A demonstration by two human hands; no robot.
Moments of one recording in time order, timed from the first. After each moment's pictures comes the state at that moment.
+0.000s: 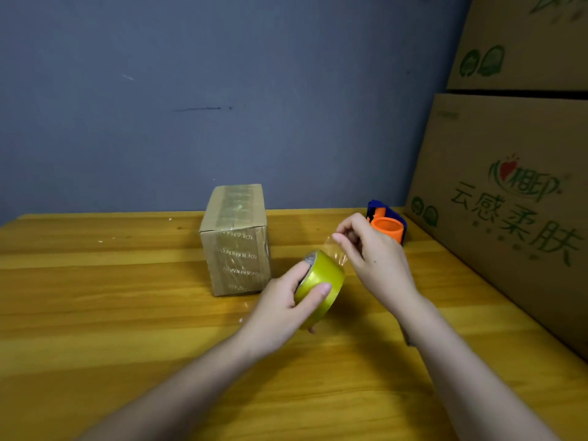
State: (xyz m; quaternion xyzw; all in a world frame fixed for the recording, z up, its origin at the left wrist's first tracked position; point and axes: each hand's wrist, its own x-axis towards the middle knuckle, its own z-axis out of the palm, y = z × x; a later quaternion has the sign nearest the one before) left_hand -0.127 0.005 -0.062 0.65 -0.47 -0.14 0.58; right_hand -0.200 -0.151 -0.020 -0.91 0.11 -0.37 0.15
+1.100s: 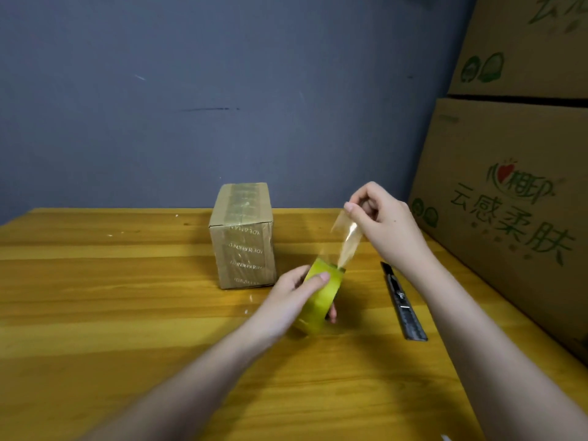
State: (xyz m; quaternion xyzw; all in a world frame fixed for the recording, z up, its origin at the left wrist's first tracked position) left_hand -0.143 0.007 -0.046 0.57 -0.35 -0.33 0.67; right_hand -0.201 -0.157 0.024 -0.89 0.12 -0.38 0.22
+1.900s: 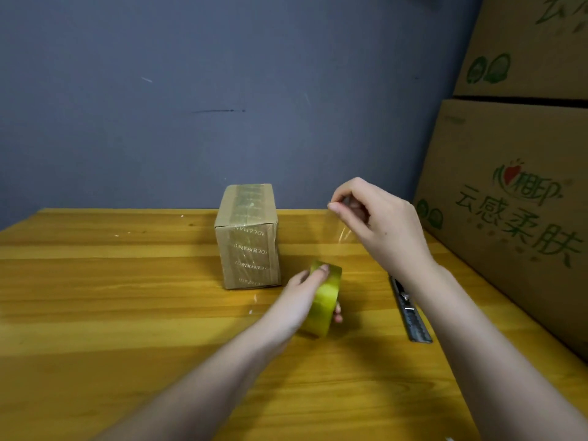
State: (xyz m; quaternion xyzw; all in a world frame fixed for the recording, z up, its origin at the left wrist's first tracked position) left_hand -0.146 -0.007 -0.046 0.60 -0.23 -0.37 0.67; right_hand -0.210 -0.127 0.036 -0.89 -0.01 -0.46 0.05
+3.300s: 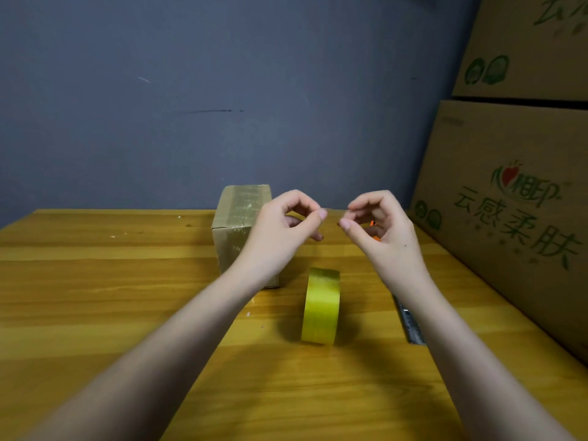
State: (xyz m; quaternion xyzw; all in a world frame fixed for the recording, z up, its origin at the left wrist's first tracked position) left_hand -0.120 0.008 0.029 0.65 -0.43 -0.01 0.63; right_hand -0.217 -0.124 0.016 -0.81 0.02 -0.42 0.41
